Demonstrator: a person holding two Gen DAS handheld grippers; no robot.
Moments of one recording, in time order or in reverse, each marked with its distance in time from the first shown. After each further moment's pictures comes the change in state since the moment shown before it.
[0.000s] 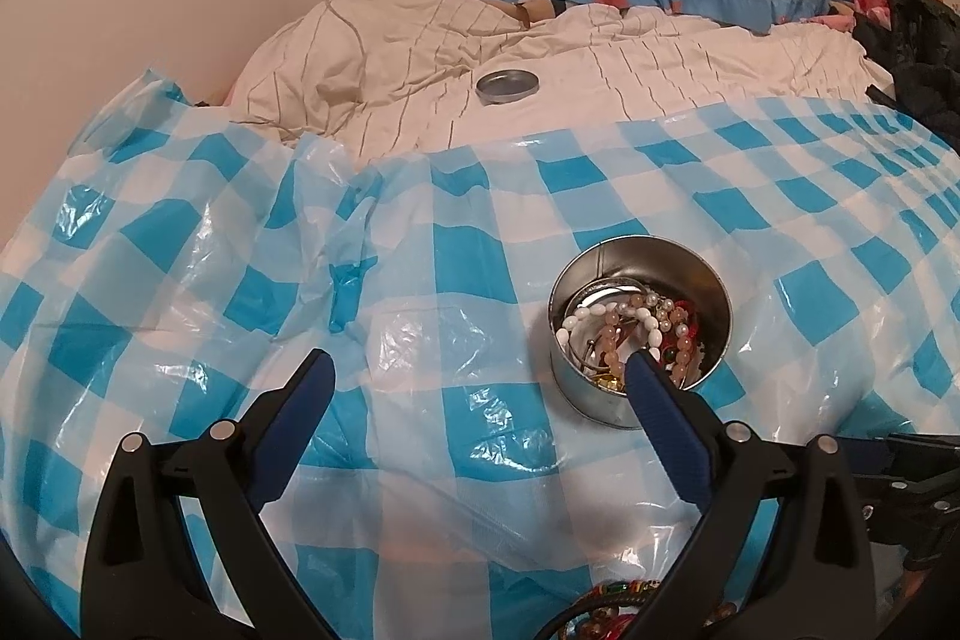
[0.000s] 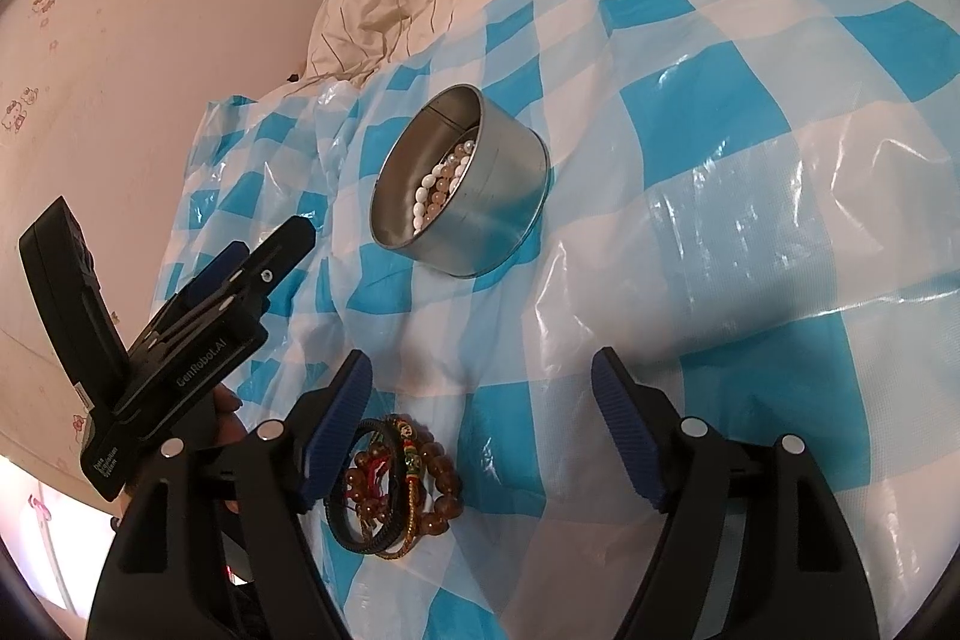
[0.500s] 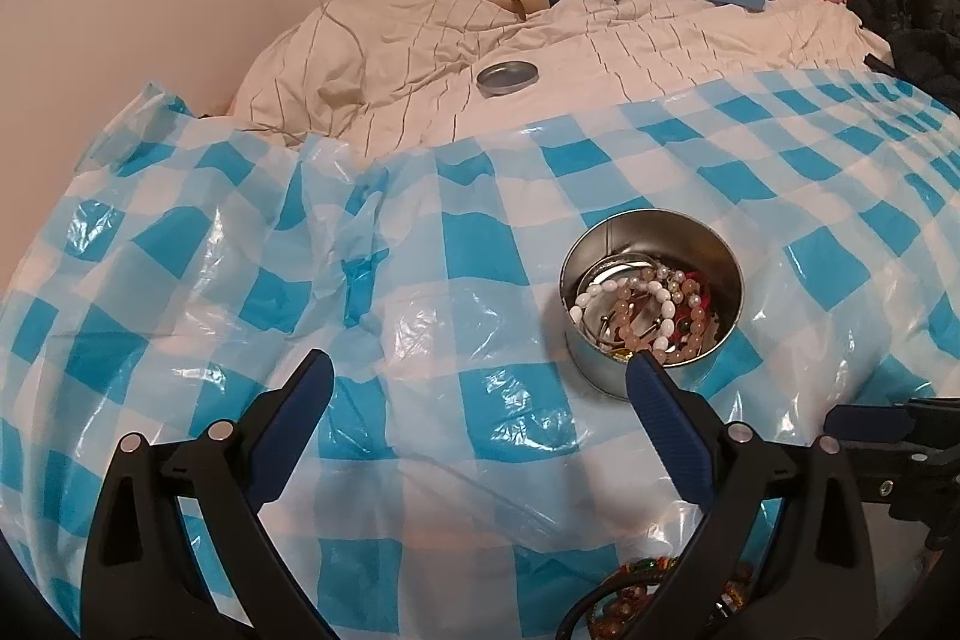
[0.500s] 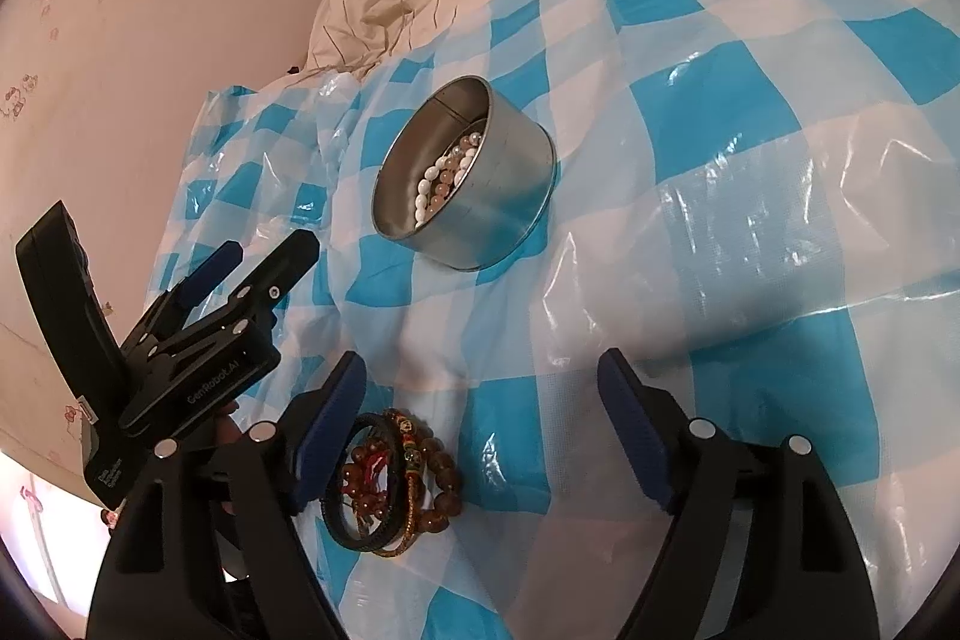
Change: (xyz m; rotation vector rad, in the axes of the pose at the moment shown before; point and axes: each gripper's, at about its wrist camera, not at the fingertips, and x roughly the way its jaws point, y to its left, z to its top) left arm -0.001 -0.001 -0.006 0.064 0.007 0.033; right arm 0.004 0.004 -0.003 -0.022 0.006 -0.014
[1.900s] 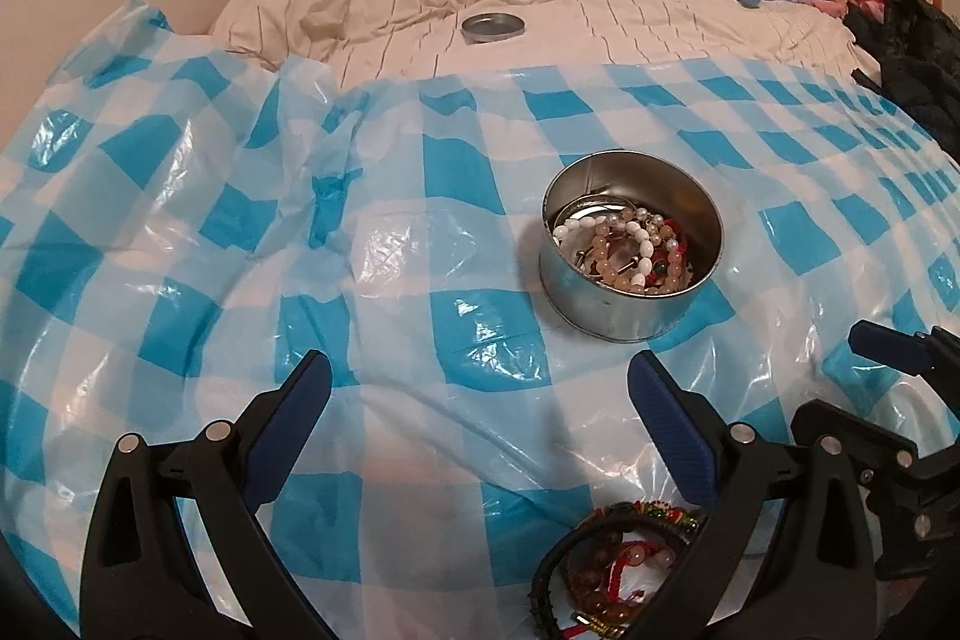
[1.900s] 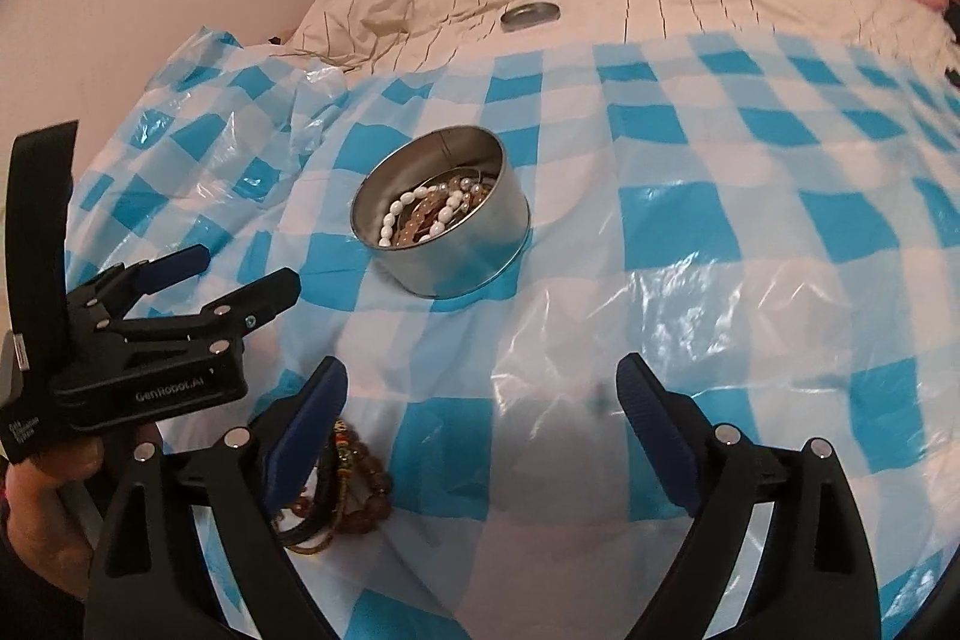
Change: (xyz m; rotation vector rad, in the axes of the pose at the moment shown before) left arm 0.008 0.011 -0.023 -0.094 0.112 -0.128; right arm -0.015 0.046 -0.012 -0.314 -0.135 -0.328
